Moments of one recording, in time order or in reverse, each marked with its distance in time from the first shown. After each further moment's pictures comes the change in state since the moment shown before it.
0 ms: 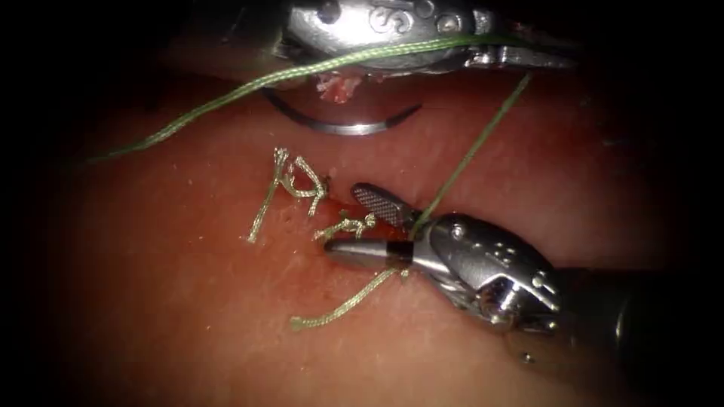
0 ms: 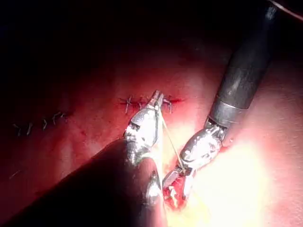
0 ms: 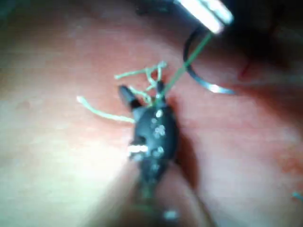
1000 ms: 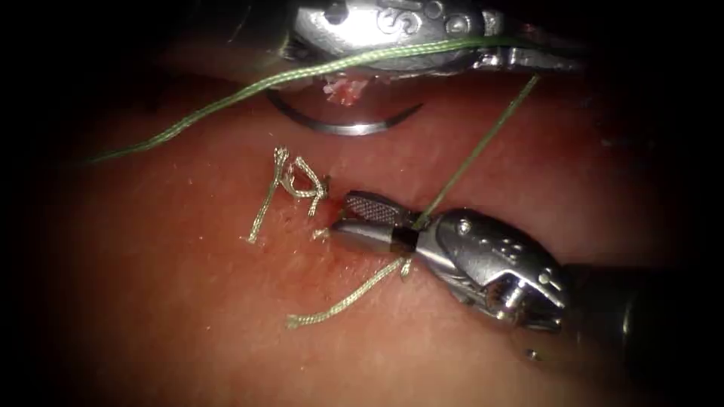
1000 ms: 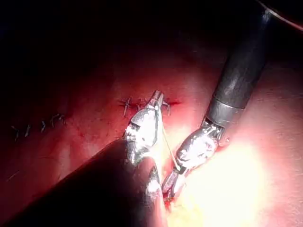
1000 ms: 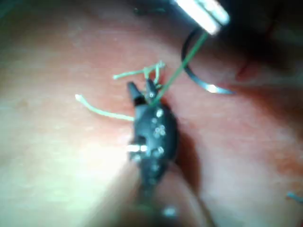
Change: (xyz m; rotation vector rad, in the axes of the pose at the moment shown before) right arm 0.001 0.001 0.000 0.044 -0.015 -0.003; left arm 0.001 0.000 0.001 0.010 -0.009 -0.002
